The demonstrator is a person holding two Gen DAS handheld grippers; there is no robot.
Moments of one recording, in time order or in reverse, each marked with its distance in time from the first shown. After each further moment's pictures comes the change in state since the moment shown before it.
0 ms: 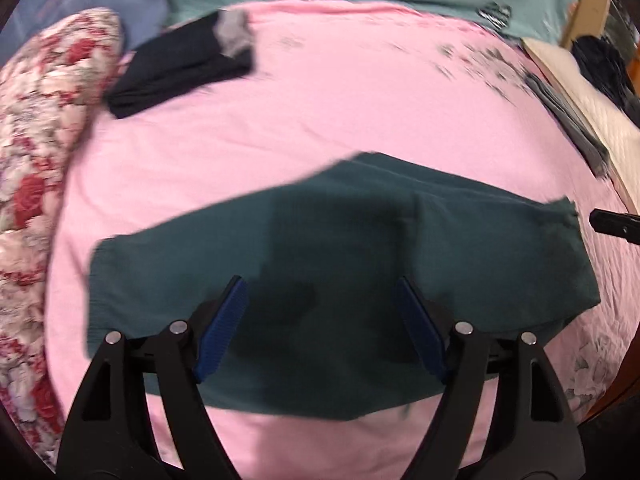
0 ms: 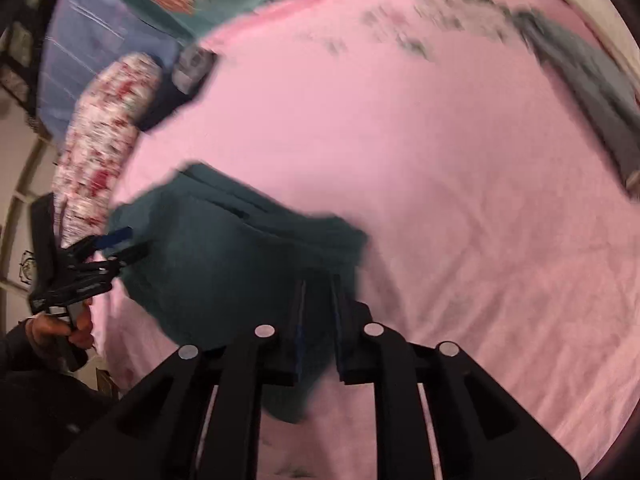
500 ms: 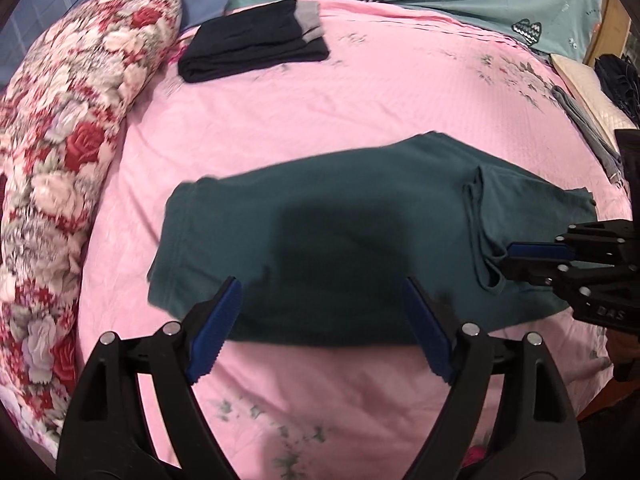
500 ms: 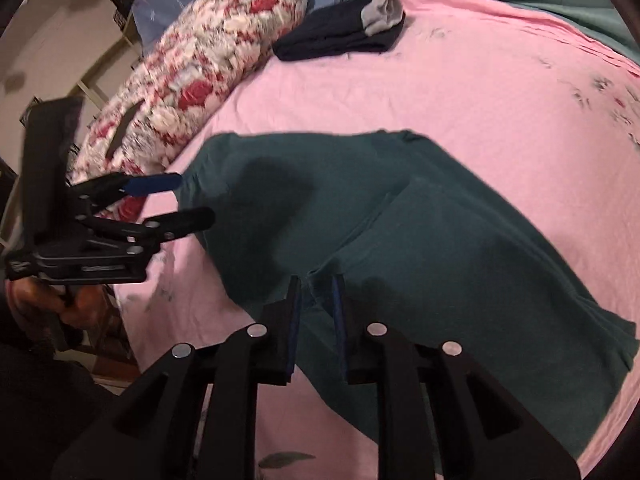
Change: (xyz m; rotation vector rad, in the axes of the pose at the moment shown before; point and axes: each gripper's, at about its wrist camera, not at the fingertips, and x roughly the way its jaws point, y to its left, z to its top) left arm -0.028 0.055 -0.045 -0.085 0.005 0.057; right arm 0.125 0.157 -0.012 -0.327 0.149 0.087
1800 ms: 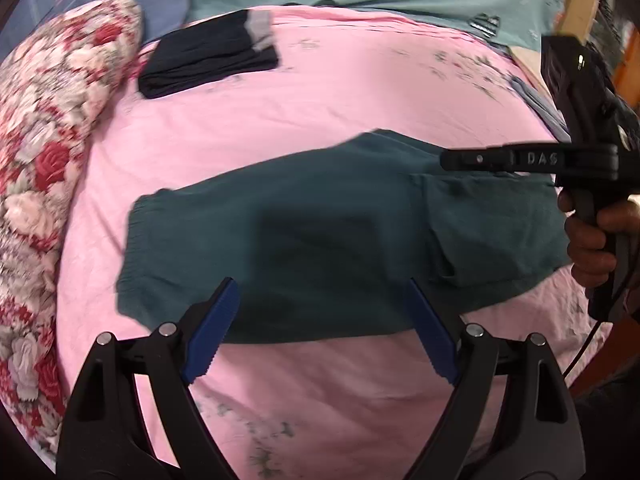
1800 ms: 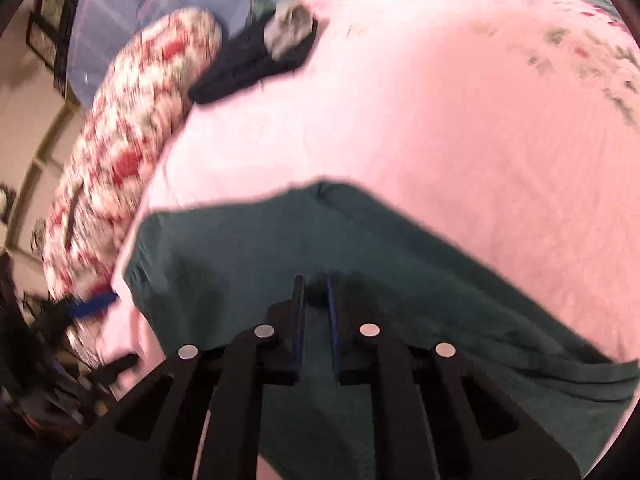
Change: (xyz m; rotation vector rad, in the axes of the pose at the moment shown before) left arm -0.009 -0.031 -0.003 0.089 -0.029 -0.124; right arm -0.008 -0.059 0.039 0.256 -0.113 -0.036
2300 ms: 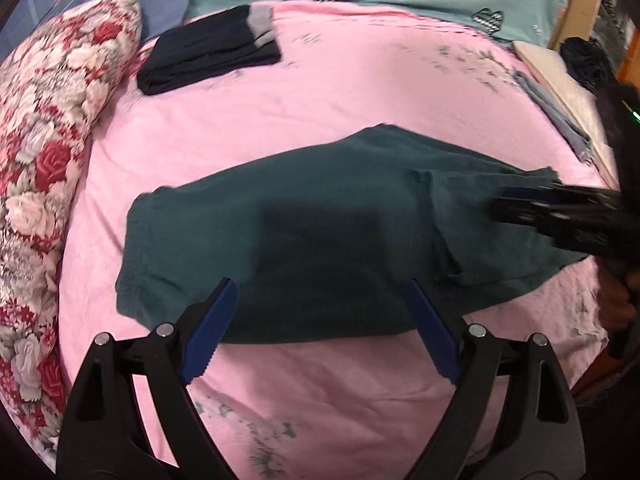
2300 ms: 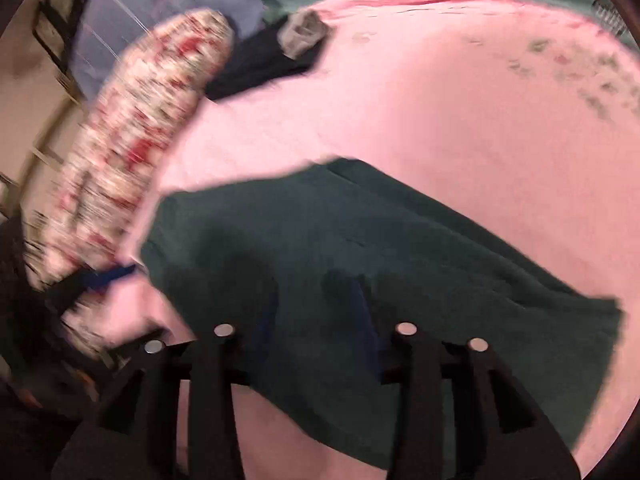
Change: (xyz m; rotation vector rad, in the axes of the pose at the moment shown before) left arm 0.005 0.006 0.002 -0.021 0.029 0.031; right arm -0.019 0.013 -0.041 -0.059 0.023 -0.142
